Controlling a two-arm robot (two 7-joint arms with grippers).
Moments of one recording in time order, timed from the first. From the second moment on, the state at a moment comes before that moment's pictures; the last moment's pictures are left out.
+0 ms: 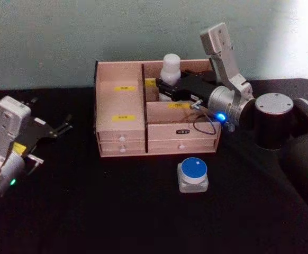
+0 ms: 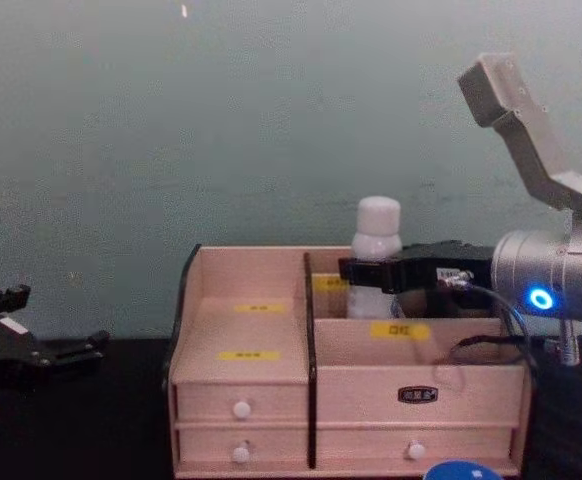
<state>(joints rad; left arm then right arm) -0.20 0.60 0.45 -1.41 -0.25 -0.12 0.03 0.62 0.18 -0.44 -1.03 0.26 0.15 0.40</state>
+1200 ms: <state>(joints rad) -0.20 0.60 0.45 -1.41 -0.25 -0.12 0.03 0.62 0.18 -0.44 -1.03 0.25 0.16 0.39</state>
